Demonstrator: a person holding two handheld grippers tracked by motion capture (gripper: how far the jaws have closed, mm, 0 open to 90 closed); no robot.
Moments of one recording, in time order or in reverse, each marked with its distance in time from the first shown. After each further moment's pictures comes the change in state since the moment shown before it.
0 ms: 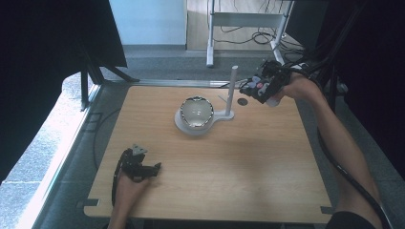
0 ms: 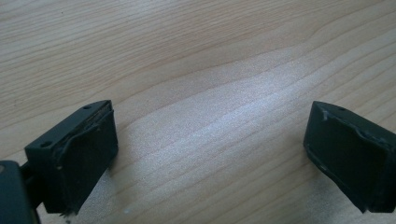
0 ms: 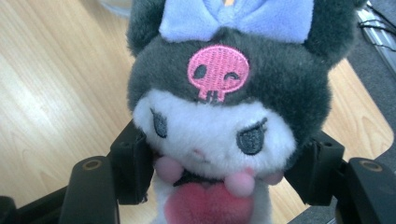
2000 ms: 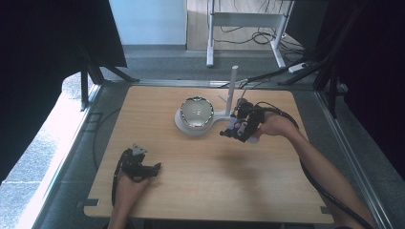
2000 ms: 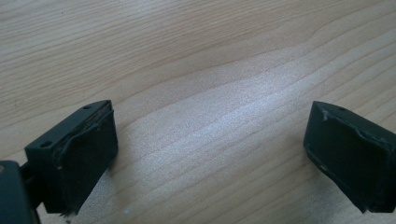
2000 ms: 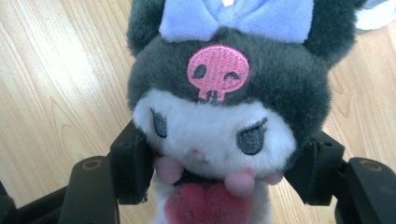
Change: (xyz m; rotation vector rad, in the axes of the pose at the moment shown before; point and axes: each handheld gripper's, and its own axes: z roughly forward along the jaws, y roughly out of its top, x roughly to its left) left arm 0.000 0.000 0.000 -0.005 0.003 0.002; right arm 0.094 -0.015 0.091 0.112 0.143 -0.172
